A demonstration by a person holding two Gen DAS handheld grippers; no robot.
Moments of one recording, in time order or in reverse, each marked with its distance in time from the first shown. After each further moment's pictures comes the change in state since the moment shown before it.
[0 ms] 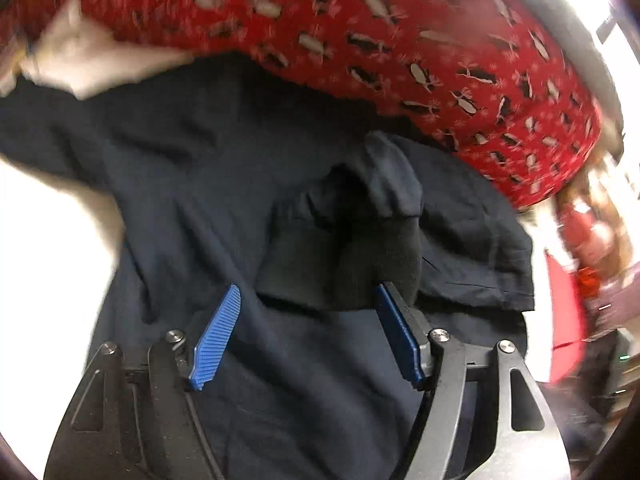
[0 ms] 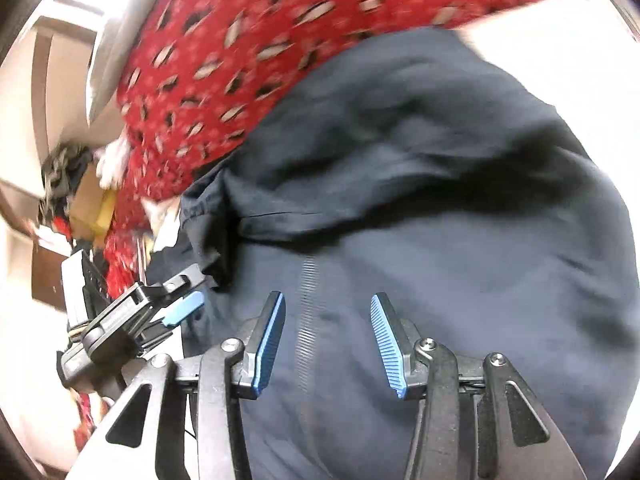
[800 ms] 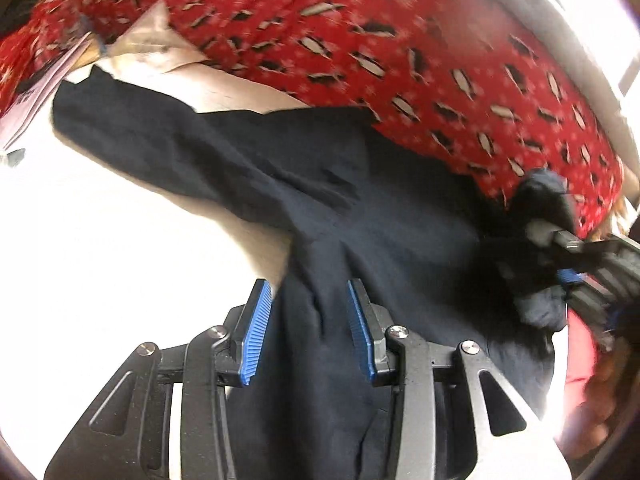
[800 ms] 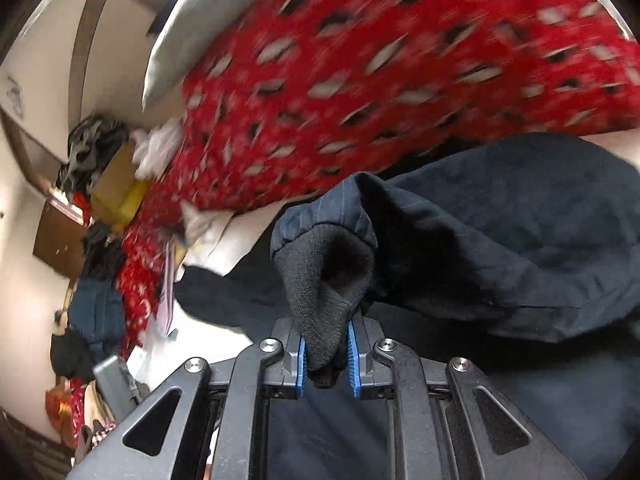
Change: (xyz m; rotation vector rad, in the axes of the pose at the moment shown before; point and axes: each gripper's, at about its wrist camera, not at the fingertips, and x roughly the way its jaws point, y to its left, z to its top) left arm -0.048 0.103 0.001 -0.151 -0.082 0.055; right arm 0.085 0.186 0.060 -0.254 -0.011 0.047
